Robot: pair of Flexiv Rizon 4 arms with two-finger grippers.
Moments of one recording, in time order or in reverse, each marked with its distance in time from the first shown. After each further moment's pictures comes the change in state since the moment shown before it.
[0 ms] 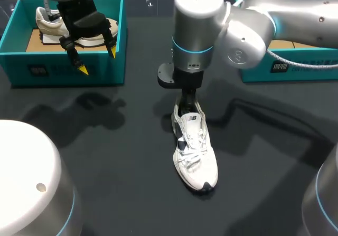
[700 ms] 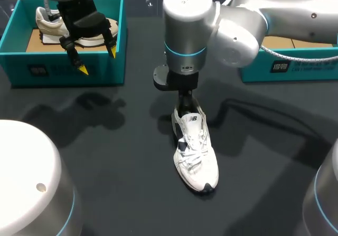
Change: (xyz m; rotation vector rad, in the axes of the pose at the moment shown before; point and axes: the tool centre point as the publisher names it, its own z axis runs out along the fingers) left arm 0.000 0.000 0.000 0.000 0.000 0.000; right arm 0.003 0.004 -0.003 0.051 -0.022 -0.011
